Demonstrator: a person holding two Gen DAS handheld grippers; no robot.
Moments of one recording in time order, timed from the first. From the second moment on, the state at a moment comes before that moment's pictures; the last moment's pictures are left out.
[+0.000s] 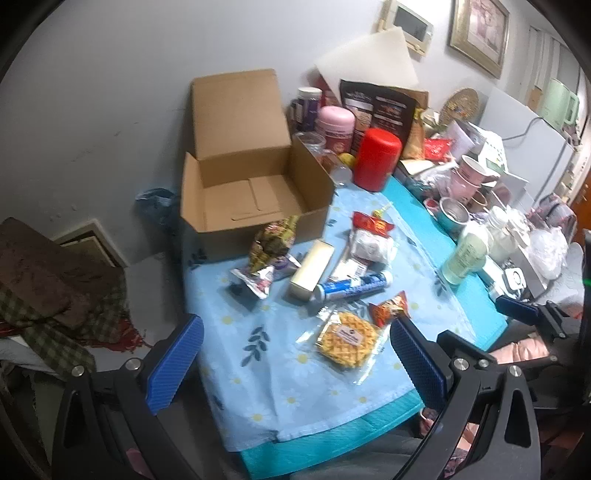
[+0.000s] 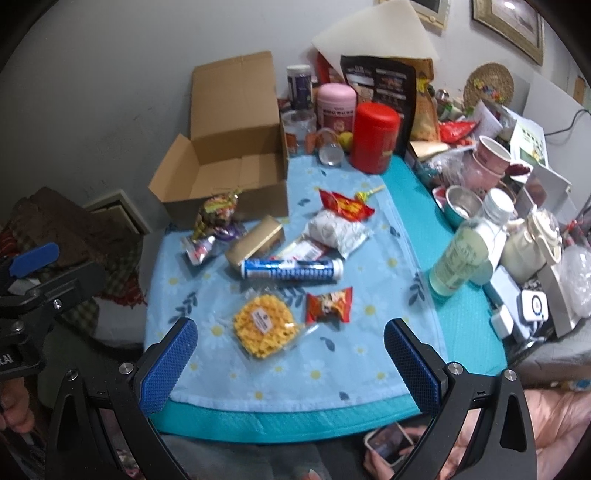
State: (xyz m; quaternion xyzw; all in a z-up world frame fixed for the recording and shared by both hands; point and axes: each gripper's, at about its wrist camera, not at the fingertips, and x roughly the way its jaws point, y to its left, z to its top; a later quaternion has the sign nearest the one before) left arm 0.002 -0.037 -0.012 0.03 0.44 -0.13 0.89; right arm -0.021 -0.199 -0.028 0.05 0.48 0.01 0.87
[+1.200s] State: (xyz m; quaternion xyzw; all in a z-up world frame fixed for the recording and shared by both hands) left arm 0.084 -0.087 -0.153 0.04 0.53 -0.14 0.84; right arm 0.075 -0.249 -0.200 0.09 0.58 0.02 0.81
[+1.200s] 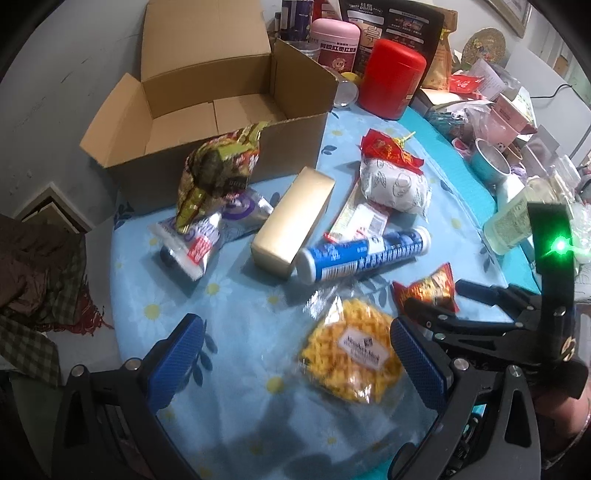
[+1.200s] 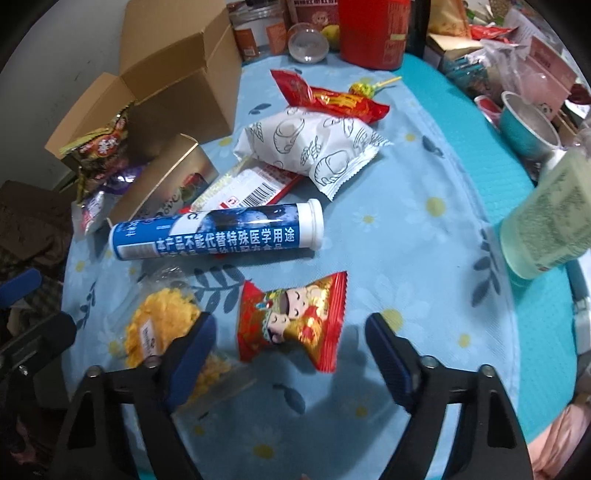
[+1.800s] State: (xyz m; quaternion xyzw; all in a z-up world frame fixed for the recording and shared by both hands) left arm 0.134 -0.155 -0.171 0.10 0.52 -0.25 0.81; right arm 0.084 -0.297 -0.202 0.11 0.60 0.02 0.79
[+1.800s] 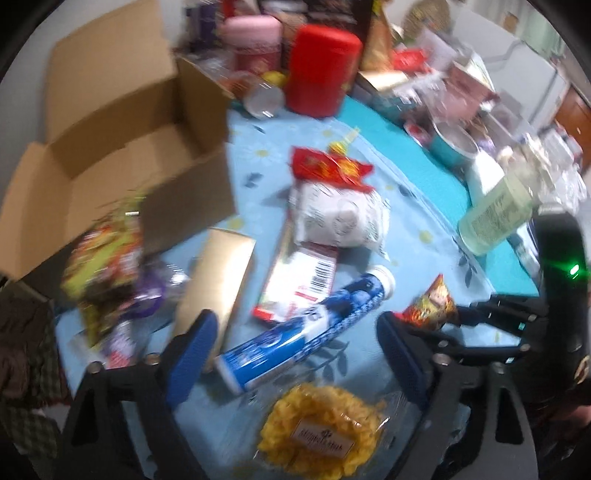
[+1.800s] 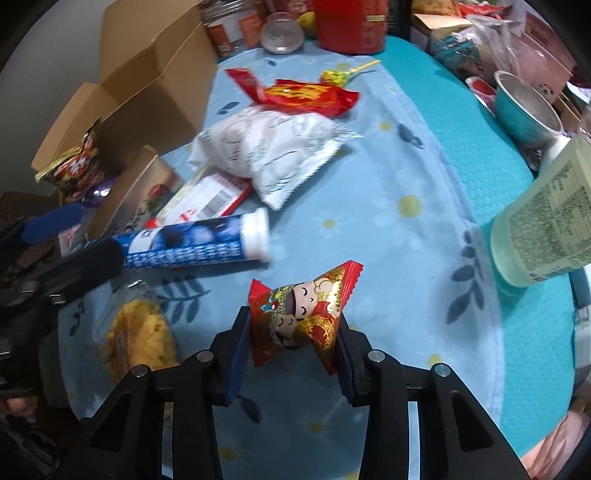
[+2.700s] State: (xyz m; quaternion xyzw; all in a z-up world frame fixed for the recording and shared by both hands) left arm 0.131 -0.168 -0.192 0.15 0.56 -0.30 0.76; right arm 0.089 -0.296 -0.205 0.12 0.61 0.02 0.78
